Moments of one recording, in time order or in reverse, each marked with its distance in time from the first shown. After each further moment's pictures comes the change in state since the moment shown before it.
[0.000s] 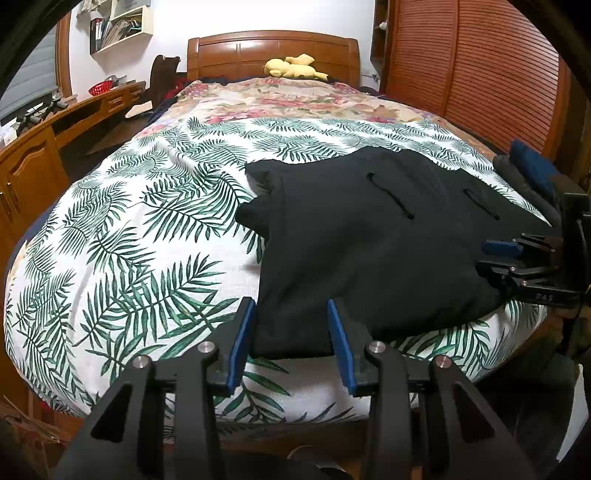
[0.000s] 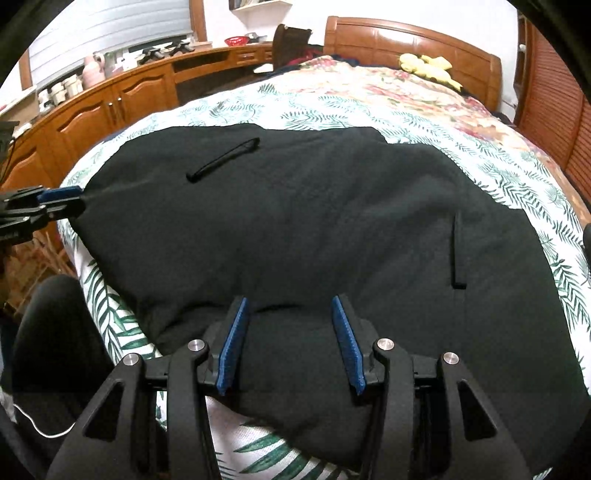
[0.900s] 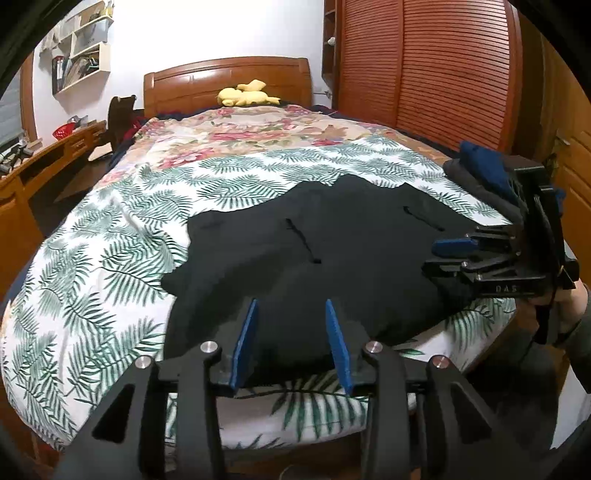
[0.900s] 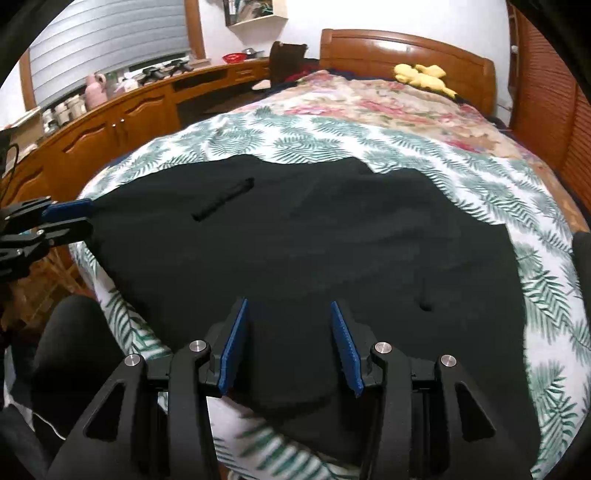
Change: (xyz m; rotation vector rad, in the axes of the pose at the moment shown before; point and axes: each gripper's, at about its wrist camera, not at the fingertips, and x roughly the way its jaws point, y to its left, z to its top) left arm -0.031 -0.059 0.035 0.132 -0.090 -0.099; right arm -0.032 -0.012 0.023 0.027 -0.044 0.028
